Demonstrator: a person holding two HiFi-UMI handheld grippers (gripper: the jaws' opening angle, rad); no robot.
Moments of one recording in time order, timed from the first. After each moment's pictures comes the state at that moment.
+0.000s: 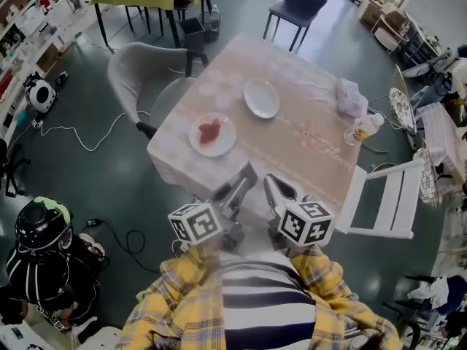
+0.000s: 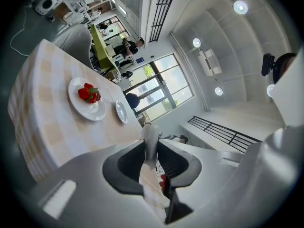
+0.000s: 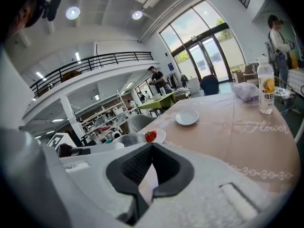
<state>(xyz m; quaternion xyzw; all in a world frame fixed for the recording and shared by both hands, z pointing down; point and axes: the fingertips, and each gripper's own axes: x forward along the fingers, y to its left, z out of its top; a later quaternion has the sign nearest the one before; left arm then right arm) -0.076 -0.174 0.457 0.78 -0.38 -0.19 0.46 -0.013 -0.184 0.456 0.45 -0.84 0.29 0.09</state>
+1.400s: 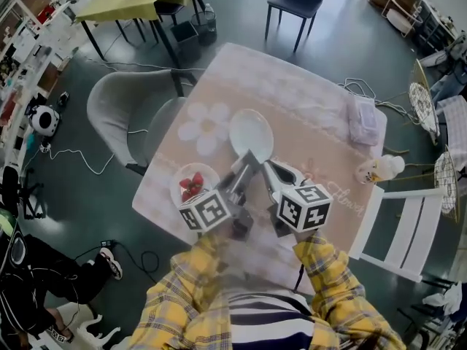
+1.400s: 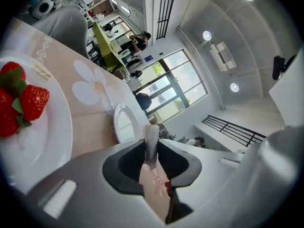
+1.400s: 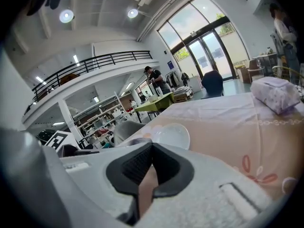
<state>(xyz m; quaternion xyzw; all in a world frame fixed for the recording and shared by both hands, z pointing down) -0.040 -0.388 0.509 0.75 -0.44 -0.15 0.48 0.013 -0.394 0.493 0.43 -0.85 0.30 0.09</state>
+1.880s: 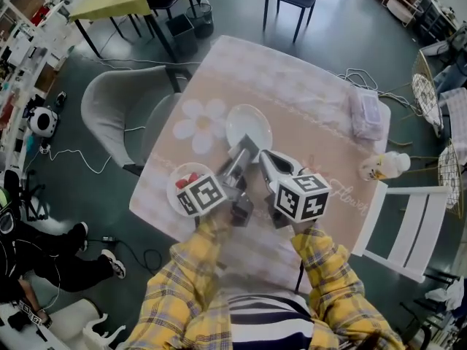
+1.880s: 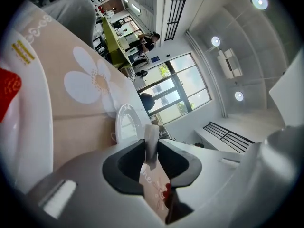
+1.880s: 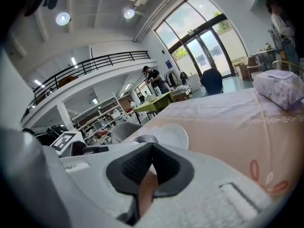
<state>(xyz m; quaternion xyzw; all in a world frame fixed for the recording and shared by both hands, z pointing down) -0.038 -0.427 0.521 0.72 -0.42 -0.18 0.52 0.008 -0.419 0.504 0.43 -0.84 0.32 0.08</state>
